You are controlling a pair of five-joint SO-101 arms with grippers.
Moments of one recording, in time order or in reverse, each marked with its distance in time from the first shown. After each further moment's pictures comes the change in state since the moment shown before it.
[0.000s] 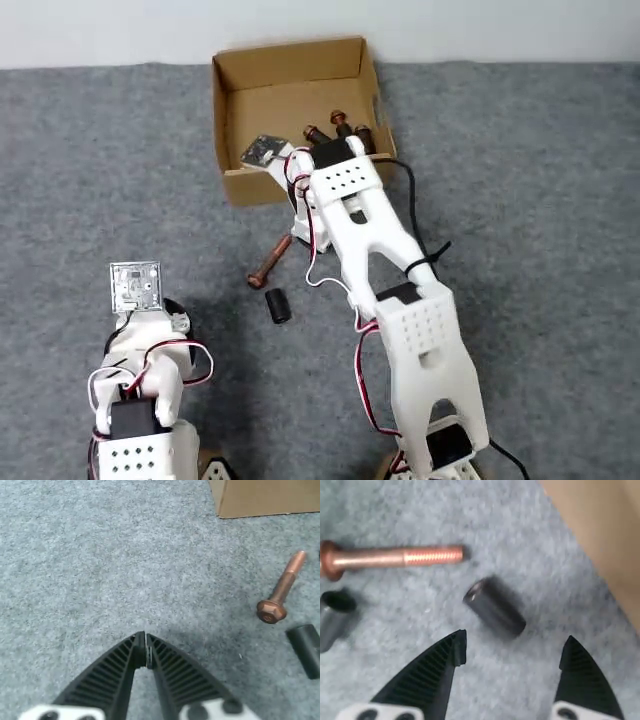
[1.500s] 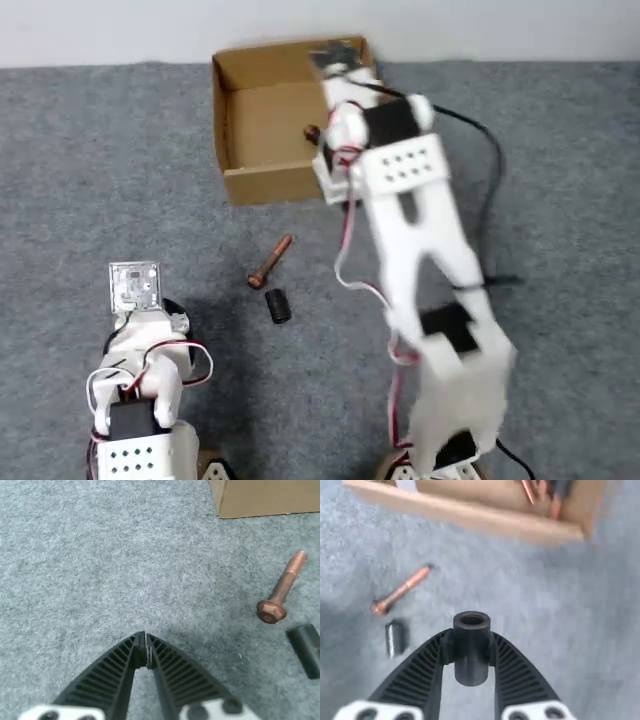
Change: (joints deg) left arm 0.0 0.0 0.0 0.0 0.0; right arm 5.4 -34.2 9.8 10.7 -37.5
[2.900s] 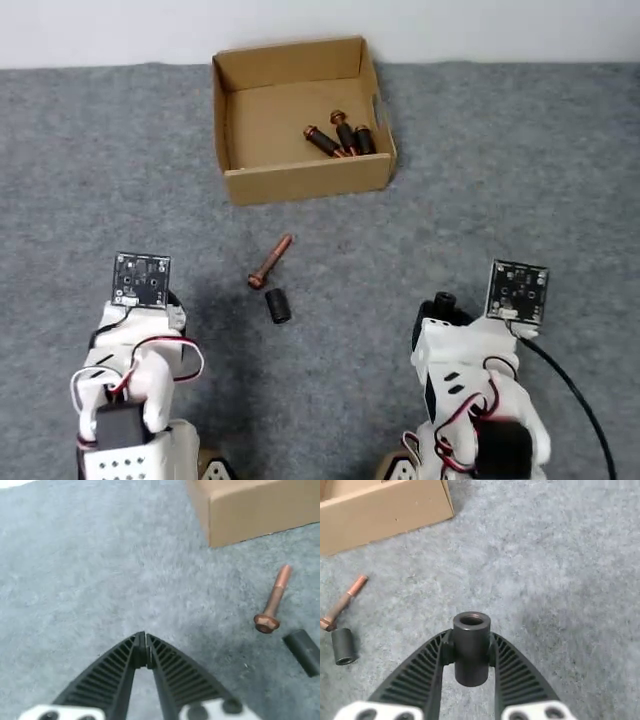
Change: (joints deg) left arm 0.1 0.3 -14.2 8.8 -11.8; right arm 17.2 -114.7 106.2 -23.3 -9.1
